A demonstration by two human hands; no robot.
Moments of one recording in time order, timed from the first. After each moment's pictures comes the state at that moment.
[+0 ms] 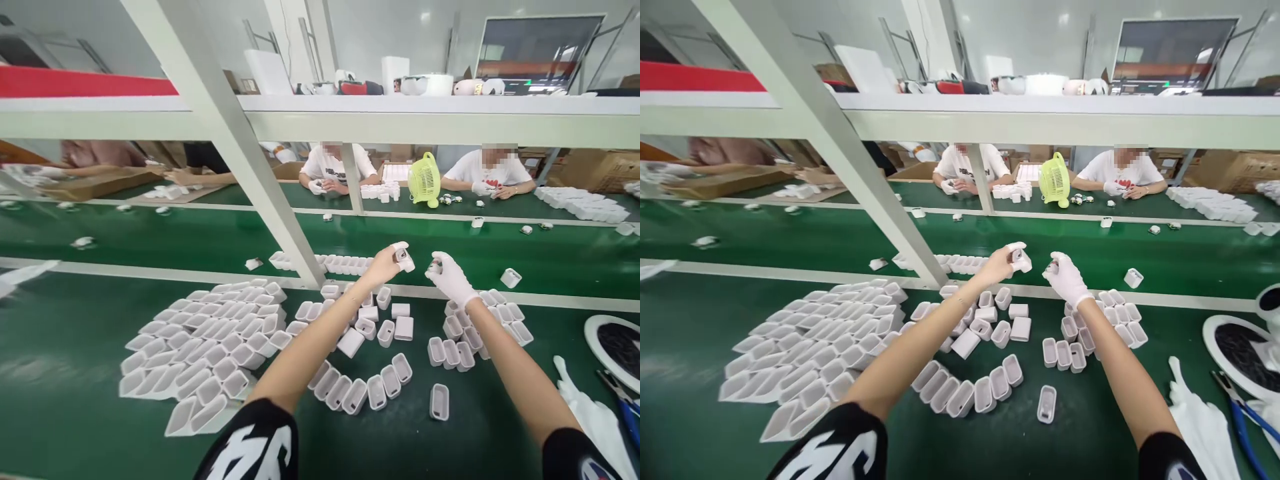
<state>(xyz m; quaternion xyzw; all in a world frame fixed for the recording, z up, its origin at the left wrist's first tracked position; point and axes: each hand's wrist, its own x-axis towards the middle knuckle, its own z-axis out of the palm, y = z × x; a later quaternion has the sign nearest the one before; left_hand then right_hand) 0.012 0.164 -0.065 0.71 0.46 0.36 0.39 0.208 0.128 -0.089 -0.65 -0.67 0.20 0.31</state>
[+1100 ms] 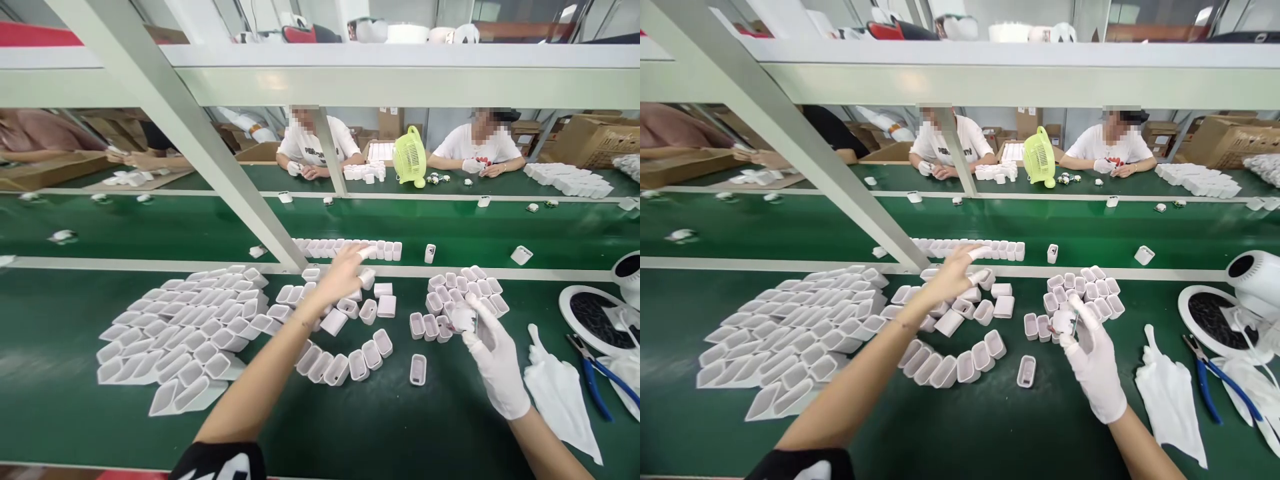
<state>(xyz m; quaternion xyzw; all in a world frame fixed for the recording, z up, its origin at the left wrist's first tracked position) -0.017 0.085 -0.065 0.80 0.44 0.27 0.30 0.236 -0.074 -0.099 -0.50 -0.50 0.35 0.61</state>
